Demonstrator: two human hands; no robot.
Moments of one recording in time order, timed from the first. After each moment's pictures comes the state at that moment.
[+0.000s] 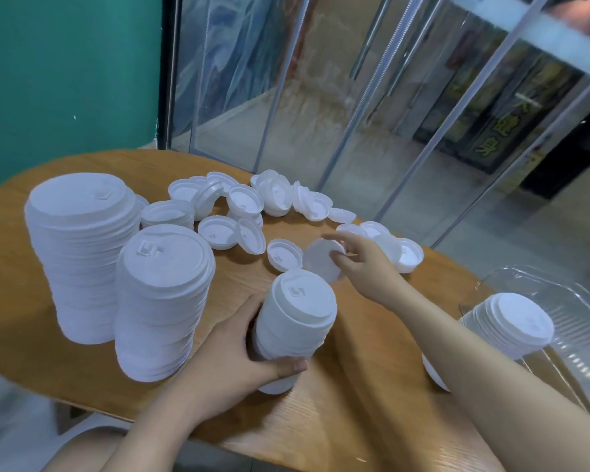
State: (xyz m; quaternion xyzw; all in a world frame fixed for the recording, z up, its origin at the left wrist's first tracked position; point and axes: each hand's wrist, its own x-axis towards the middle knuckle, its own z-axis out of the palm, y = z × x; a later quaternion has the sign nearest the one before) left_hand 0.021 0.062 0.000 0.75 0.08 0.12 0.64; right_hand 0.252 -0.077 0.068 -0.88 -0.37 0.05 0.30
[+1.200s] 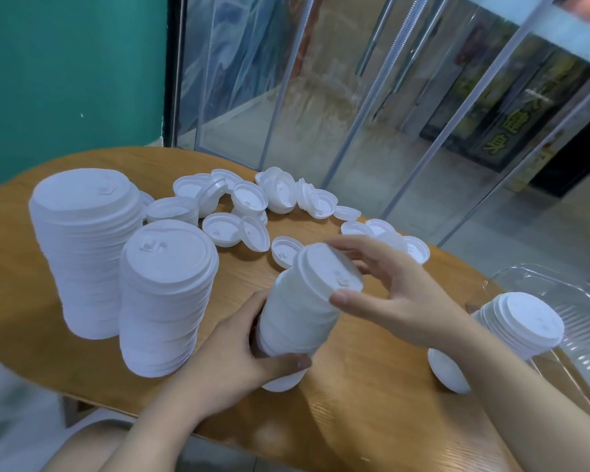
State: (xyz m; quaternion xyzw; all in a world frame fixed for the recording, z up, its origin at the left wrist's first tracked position) left_hand 0.020 0.061 0.002 0.77 0.08 0.12 0.63; right_hand 0.161 -0.108 0.128 -0.81 -0.47 0.13 0.33
